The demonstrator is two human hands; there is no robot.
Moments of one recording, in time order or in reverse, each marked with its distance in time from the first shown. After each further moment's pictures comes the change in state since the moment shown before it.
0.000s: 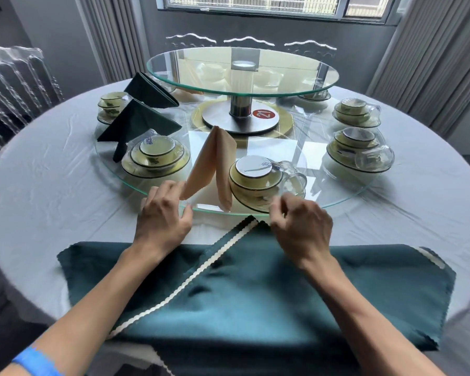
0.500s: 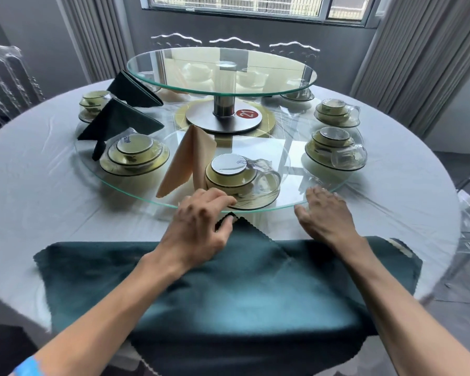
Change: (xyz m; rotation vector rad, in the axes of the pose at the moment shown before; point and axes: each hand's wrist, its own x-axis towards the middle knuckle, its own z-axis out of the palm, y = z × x) left_hand -0.019 0.091 -0.012 -0.174 -0.174 0.317; right_hand 0.042 0.114 -0.003 -0.394 -0.433 -0.015
